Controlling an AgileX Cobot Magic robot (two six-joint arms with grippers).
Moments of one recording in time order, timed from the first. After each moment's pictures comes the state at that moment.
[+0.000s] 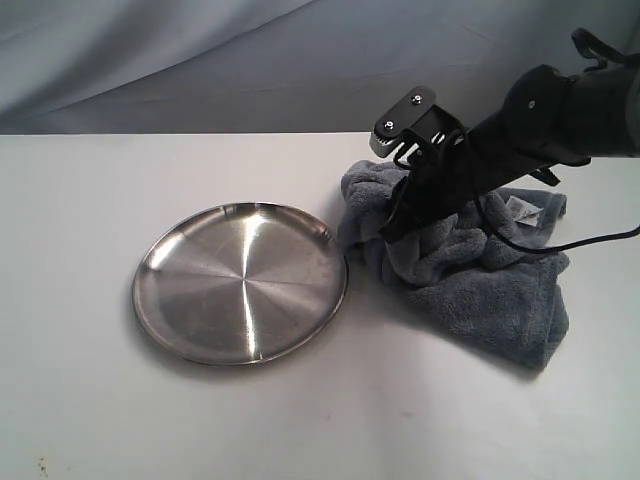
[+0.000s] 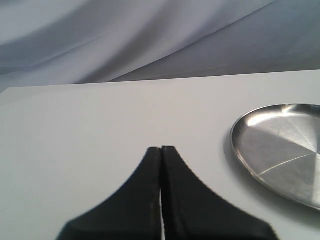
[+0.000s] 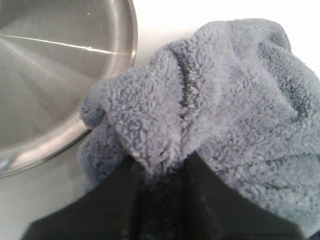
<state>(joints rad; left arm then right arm) 0.05 0.01 0.00 -0.04 0.29 0.11 0.33 1.93 -1.25 0.47 0.43 -0.92</state>
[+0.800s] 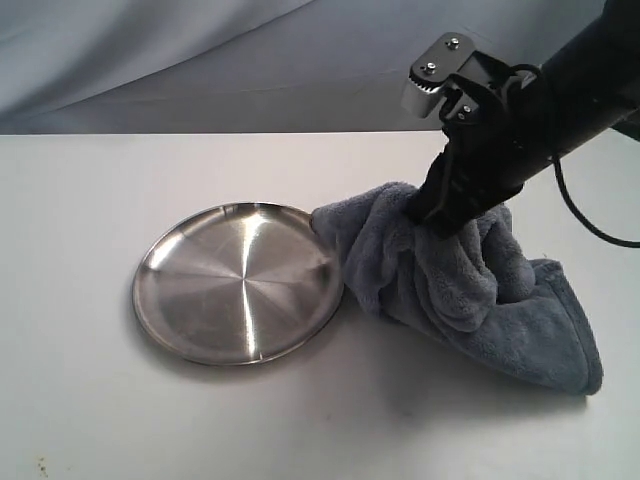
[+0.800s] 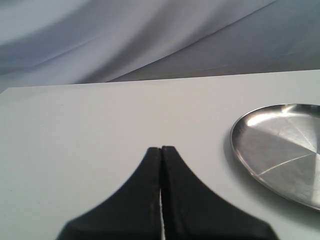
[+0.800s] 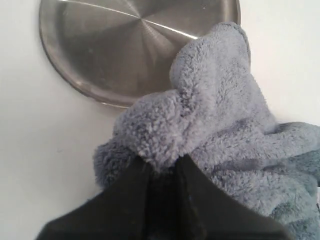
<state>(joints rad) 0.05 0.01 0.00 -0.04 0.29 0.11 0.33 1.62 -1.24 0.48 0.90 -0.91</state>
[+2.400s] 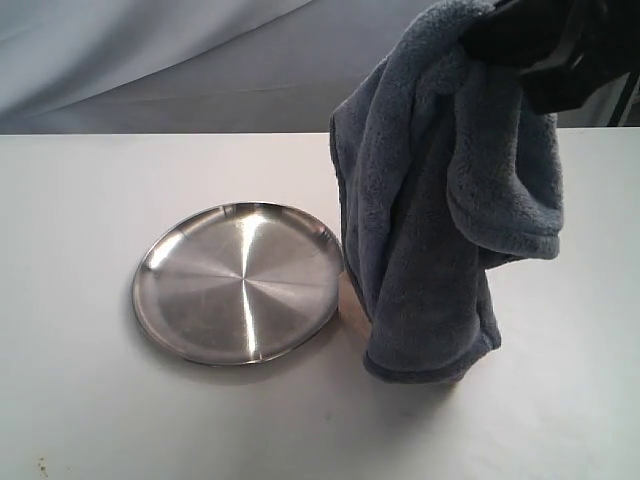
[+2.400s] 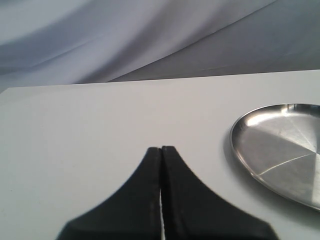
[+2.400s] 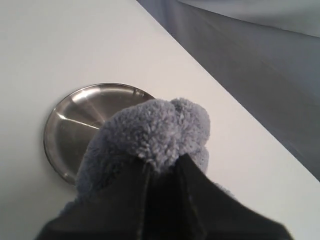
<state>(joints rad) 0.05 0.01 0.00 -0.04 0.29 0.11 0.33 1.19 -1.23 0.53 0.81 -0.86</state>
